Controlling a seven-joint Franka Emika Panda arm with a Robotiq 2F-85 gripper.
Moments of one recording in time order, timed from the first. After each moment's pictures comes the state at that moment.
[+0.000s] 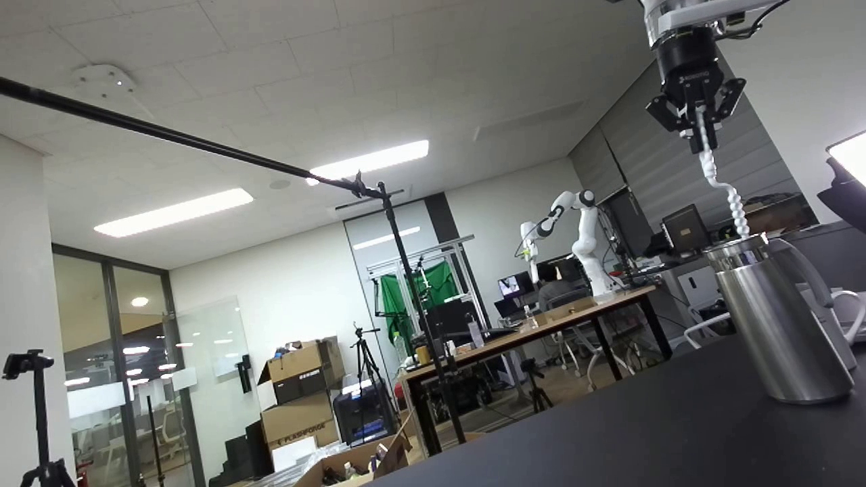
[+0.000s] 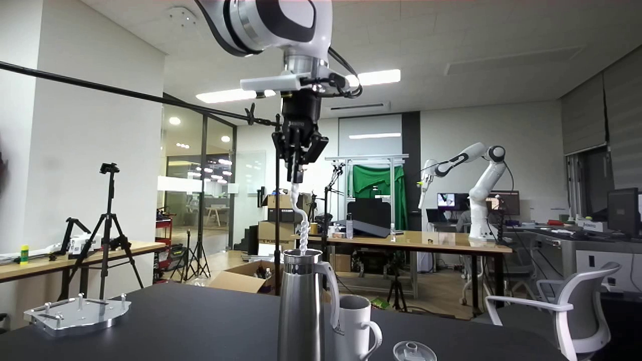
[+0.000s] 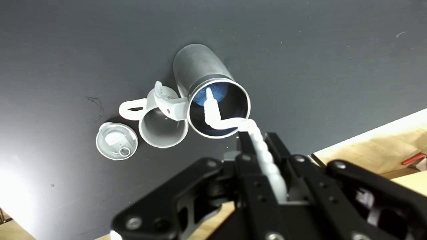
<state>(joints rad) -0.09 -0.12 -0.10 -2.15 0.23 2.17 -0.09</state>
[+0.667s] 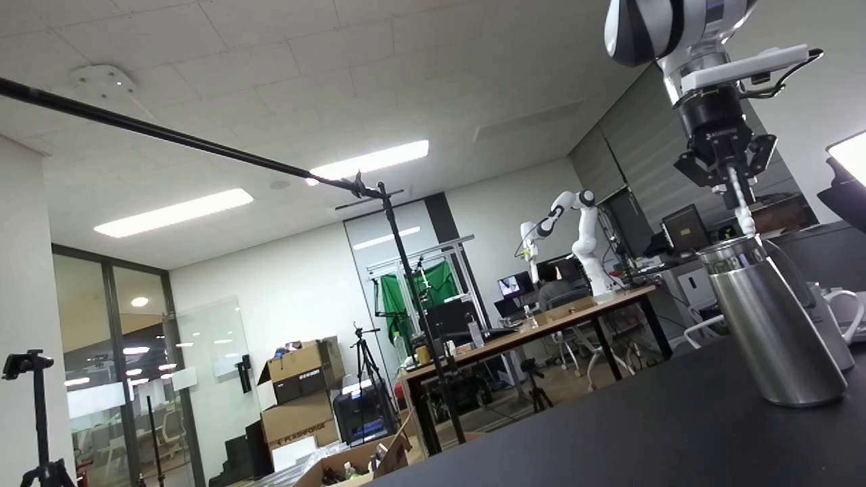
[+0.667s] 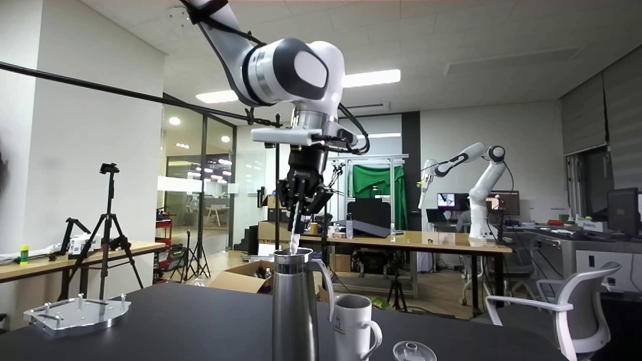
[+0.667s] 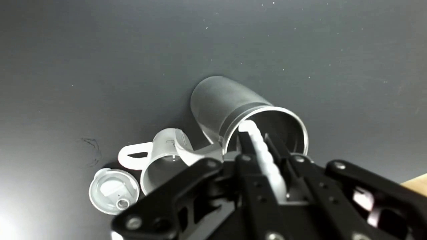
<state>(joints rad) -0.09 0.09 -0.10 -2.12 0.23 2.19 -0.12</state>
